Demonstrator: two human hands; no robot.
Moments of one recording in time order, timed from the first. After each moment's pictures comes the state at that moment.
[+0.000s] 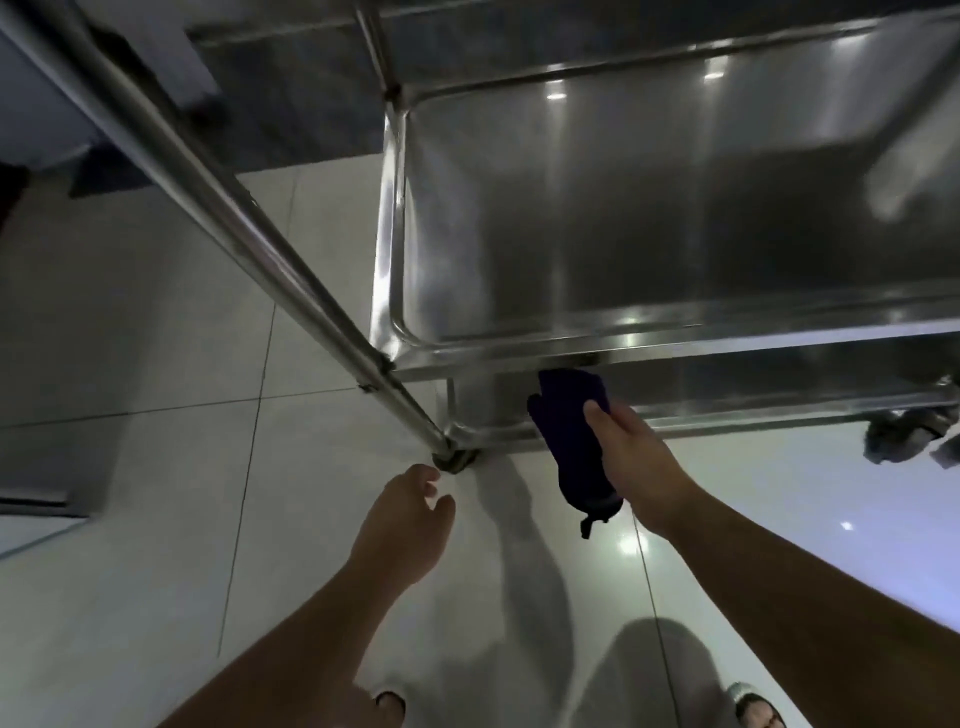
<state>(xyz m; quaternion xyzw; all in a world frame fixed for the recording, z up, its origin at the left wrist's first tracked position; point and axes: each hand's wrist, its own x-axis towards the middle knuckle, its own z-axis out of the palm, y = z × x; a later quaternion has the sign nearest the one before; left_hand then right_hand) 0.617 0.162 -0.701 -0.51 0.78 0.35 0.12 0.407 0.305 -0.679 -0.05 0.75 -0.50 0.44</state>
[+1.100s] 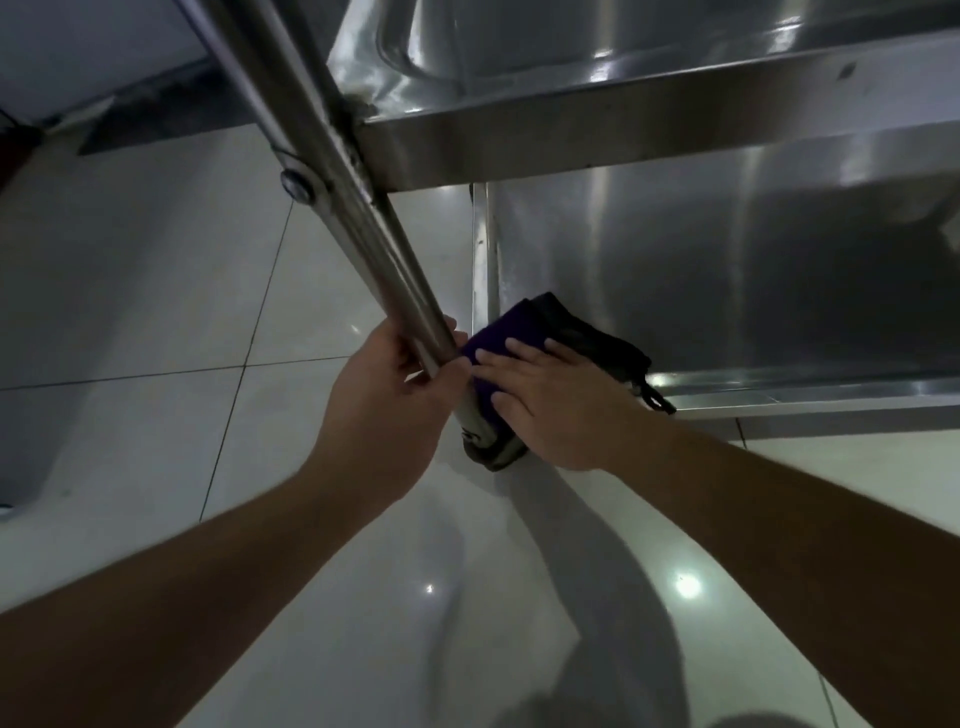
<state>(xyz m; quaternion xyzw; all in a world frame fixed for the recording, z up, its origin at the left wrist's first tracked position) 0.597 0.084 -0.809 -0.45 0.76 0.43 -0.19 0.433 0.159 -0.900 -0.64 0.74 -0.07 0.20</state>
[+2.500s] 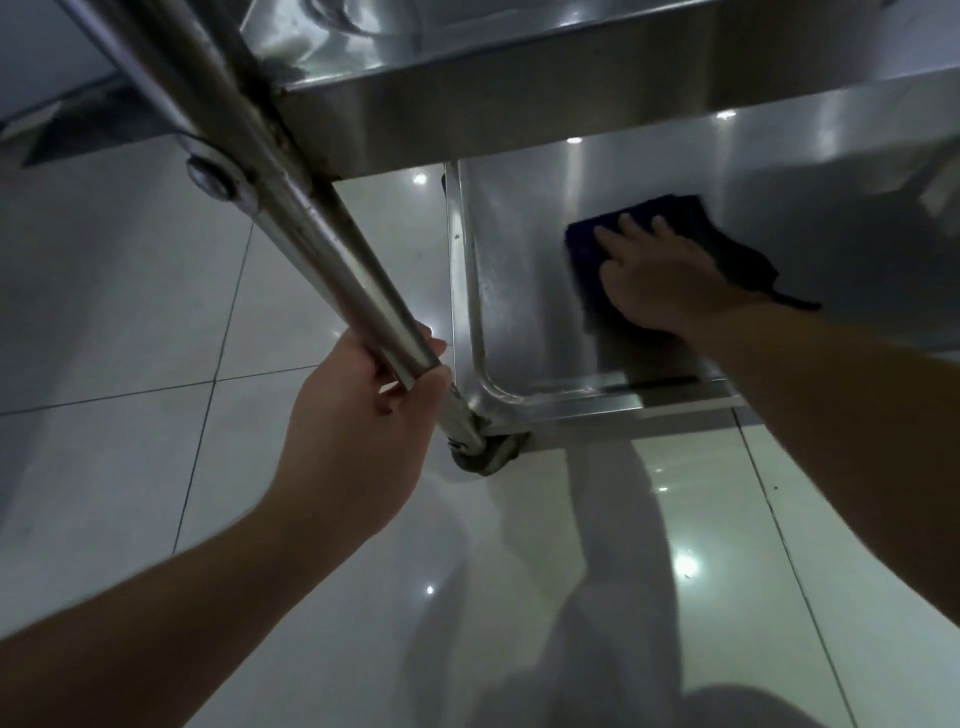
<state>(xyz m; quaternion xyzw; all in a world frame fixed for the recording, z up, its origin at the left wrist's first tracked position) 0.599 0.084 -0.813 -0.43 0.78 0.40 -0.20 0.290 0.134 -0.915 -0.41 0.90 -0.05 0.17</state>
